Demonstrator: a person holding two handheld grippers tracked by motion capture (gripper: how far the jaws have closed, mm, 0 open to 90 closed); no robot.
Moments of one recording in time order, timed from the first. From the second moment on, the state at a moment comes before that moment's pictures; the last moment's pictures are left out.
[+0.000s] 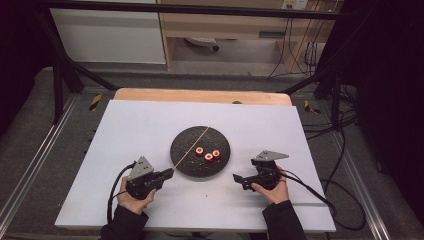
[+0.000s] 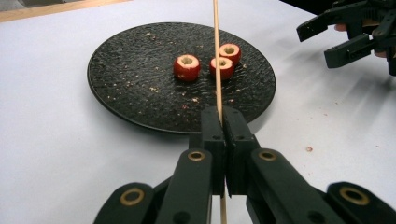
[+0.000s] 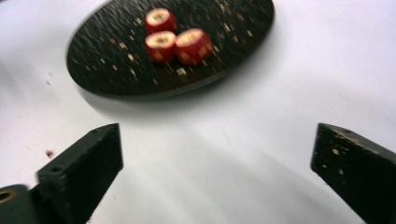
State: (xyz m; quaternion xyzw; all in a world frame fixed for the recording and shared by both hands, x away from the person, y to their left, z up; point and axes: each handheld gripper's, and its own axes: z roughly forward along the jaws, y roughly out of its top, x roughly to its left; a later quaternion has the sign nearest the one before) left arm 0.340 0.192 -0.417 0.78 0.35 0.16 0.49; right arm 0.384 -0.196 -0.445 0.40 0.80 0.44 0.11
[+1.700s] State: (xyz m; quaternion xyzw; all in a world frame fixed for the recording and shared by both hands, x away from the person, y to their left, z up) left arm 0.411 0.141 -0.432 0.82 0.41 0.18 0.36; right arm 0.369 -0.220 -0.454 0.39 0.80 0.44 0.11
